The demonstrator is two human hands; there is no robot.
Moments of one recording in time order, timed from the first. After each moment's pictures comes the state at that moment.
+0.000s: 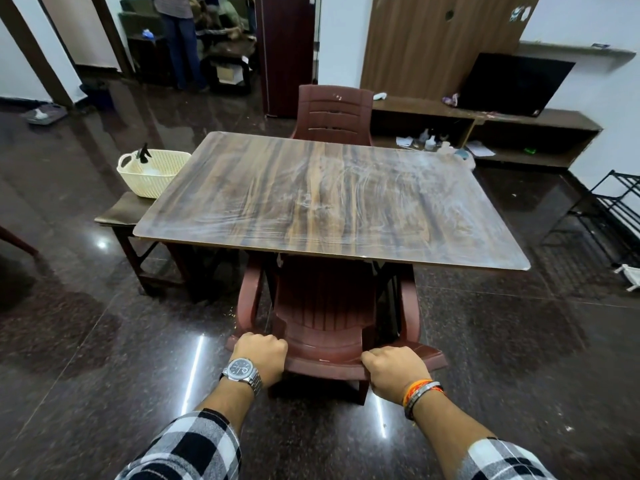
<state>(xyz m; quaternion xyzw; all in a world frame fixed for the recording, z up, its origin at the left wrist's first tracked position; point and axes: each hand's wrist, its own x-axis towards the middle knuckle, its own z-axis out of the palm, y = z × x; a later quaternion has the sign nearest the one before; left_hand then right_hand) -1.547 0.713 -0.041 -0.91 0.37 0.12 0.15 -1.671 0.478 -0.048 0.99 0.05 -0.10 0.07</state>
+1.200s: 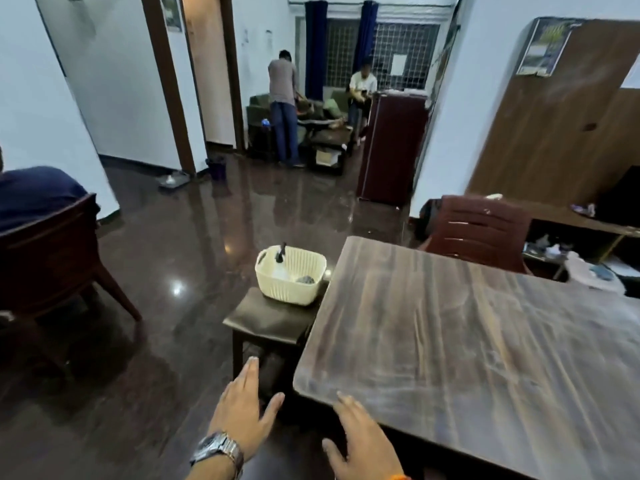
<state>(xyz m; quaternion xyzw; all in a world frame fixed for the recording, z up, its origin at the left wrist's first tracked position) -1.140 1.049 -0.031 -0.97 0.08 0.05 -0.24 -1.220 0.821 -0.038 0.98 0.06 0.01 -0.21</state>
